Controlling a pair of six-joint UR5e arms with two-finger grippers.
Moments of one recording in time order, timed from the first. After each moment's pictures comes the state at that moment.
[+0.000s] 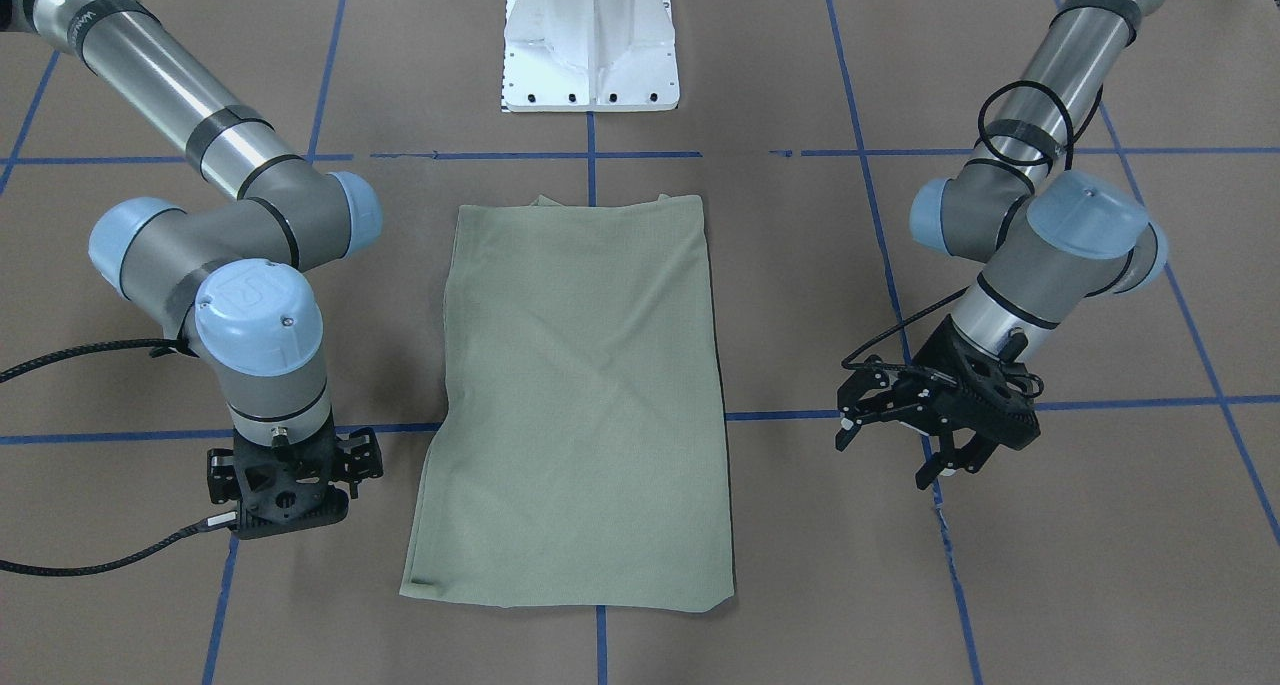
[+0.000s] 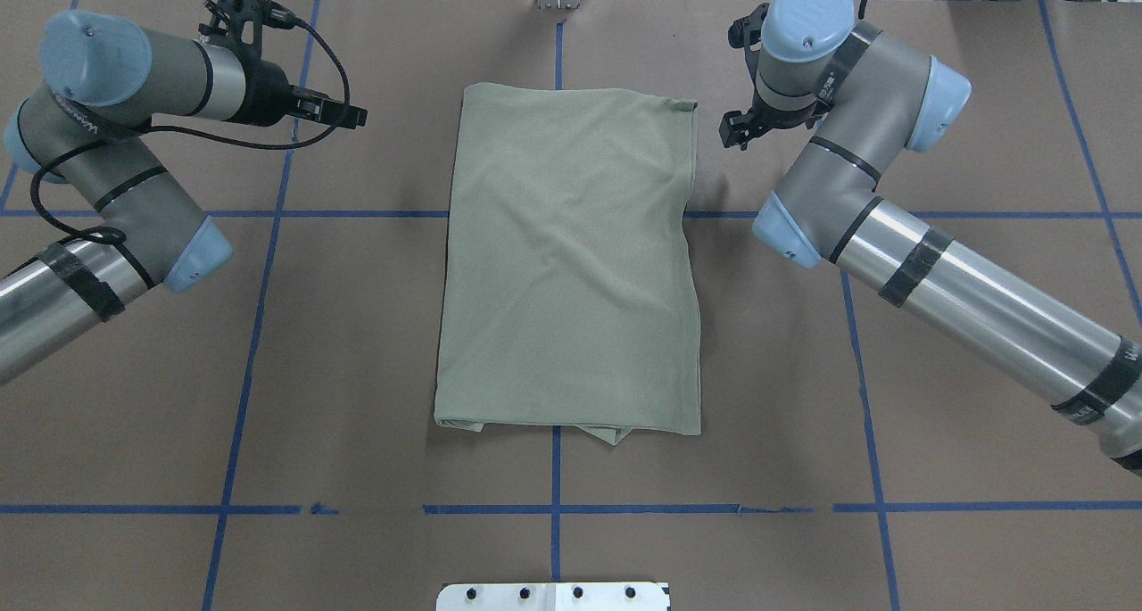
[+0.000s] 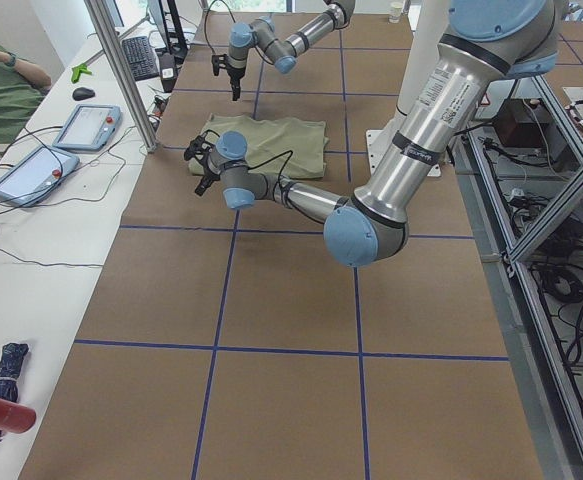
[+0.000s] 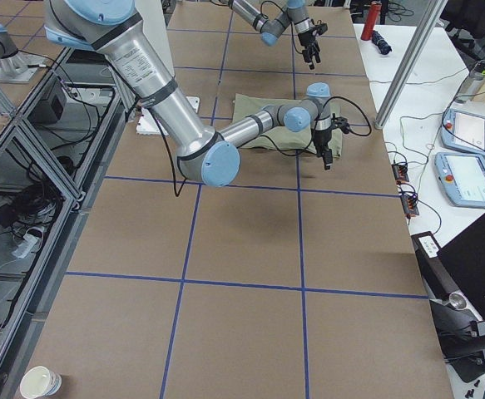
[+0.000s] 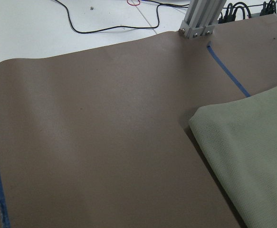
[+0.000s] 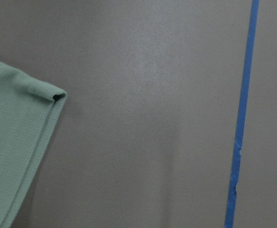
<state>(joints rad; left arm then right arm) -0.91 -2.11 -1.25 -2.57 -1.95 -0.75 0.85 -0.86 1.26 -1.41 1.81 0.66</state>
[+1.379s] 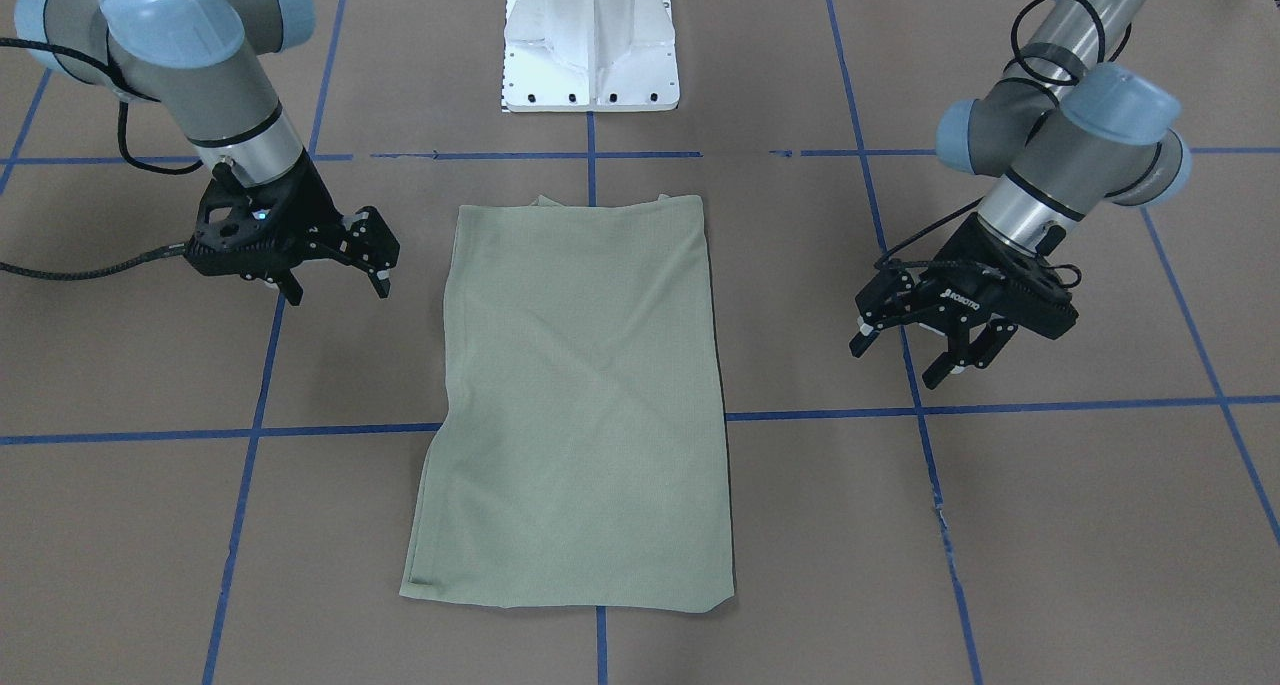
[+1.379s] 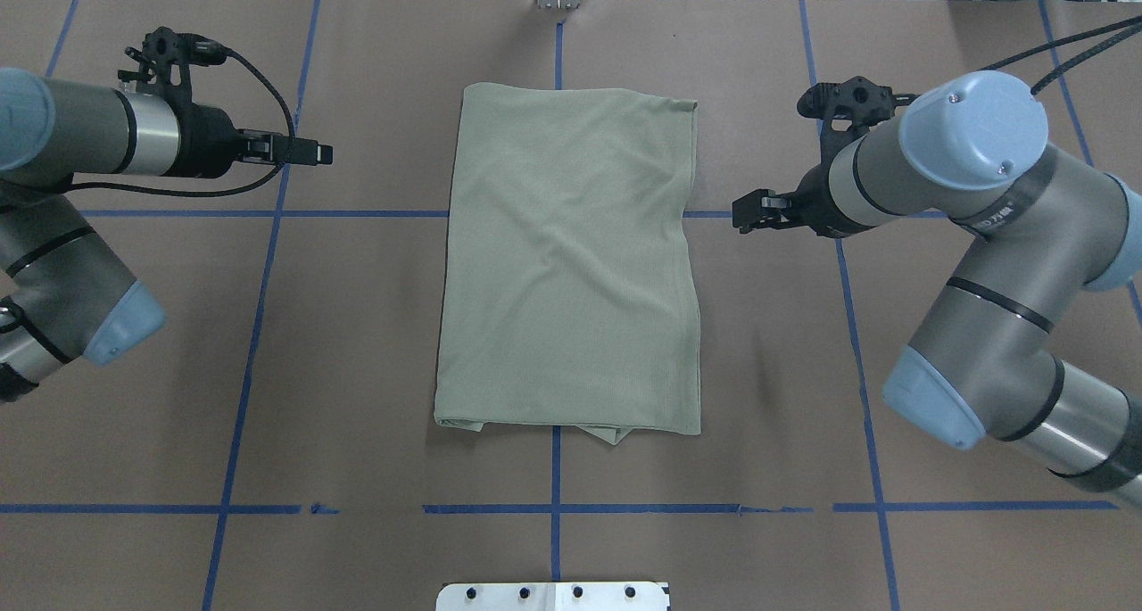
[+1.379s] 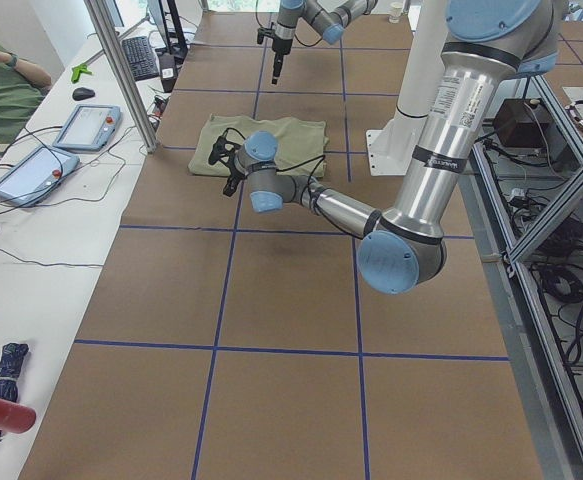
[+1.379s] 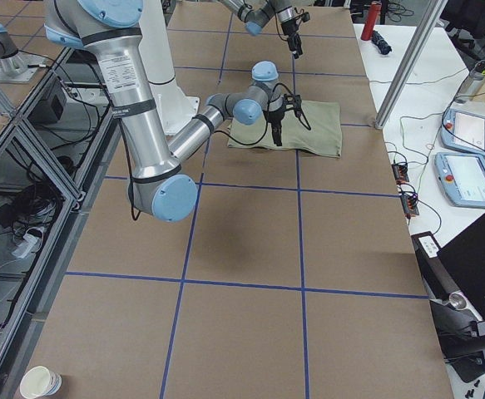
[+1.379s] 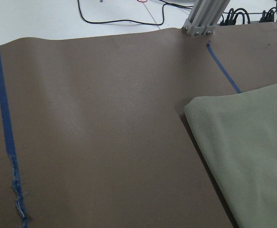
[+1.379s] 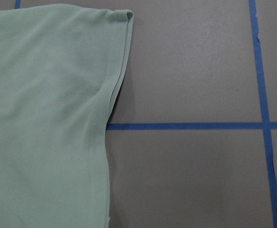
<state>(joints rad) -0.86 -1.86 -1.62 -2.52 -1.96 -1.04 0.72 -1.26 1.97 -1.39 1.88 1.14</state>
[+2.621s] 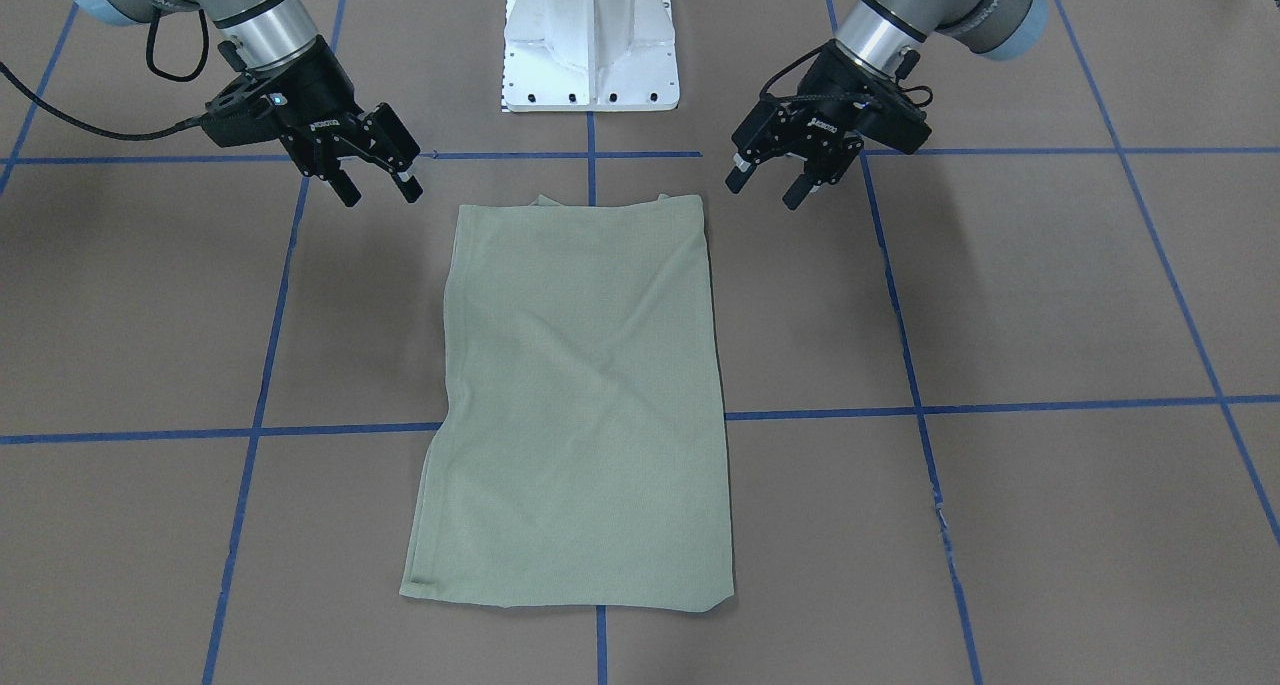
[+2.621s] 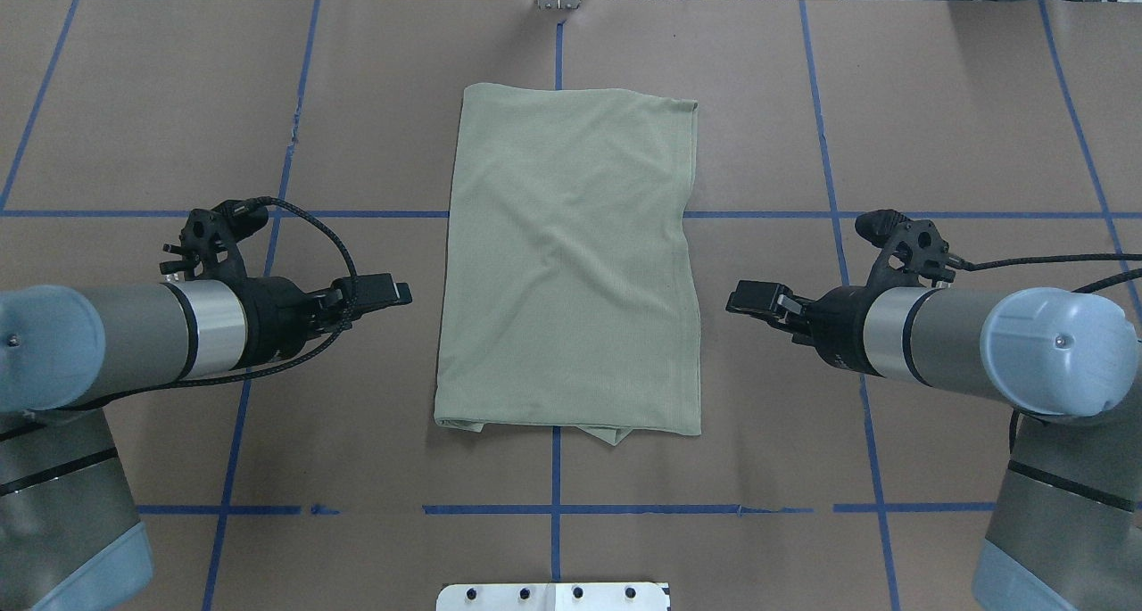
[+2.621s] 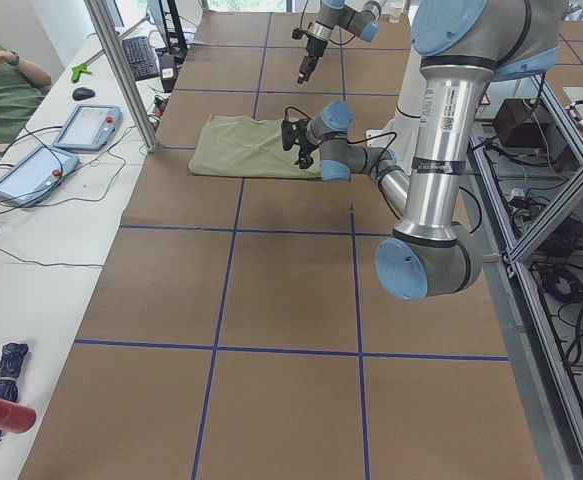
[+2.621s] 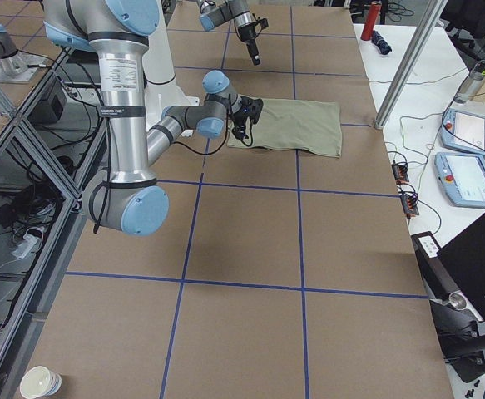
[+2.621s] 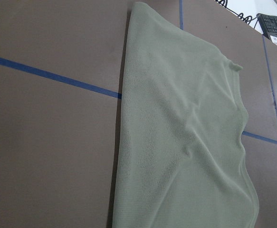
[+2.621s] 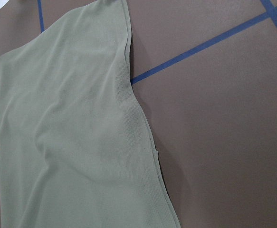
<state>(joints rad) -0.46 -1.73 -2.01 -2.32 -1.62 -1.64 0.47 -1.50 2.12 -1.04 1.62 1.67</state>
